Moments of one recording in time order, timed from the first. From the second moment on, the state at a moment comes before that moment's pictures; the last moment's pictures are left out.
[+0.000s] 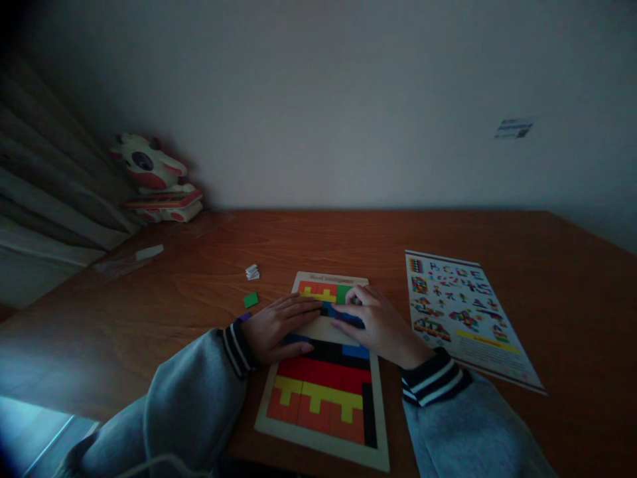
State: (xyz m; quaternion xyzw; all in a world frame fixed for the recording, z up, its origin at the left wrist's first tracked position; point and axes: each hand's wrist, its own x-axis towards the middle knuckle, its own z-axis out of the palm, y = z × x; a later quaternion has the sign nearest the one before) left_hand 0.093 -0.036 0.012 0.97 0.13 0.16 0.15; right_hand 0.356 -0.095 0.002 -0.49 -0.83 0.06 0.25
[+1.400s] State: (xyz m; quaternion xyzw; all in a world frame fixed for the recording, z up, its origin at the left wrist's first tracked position) left_hand 0.076 -0.028 0.010 0.94 0.19 0.28 0.06; right_hand 0.363 -0.099 0.002 -0.53 -0.77 0.06 0.35
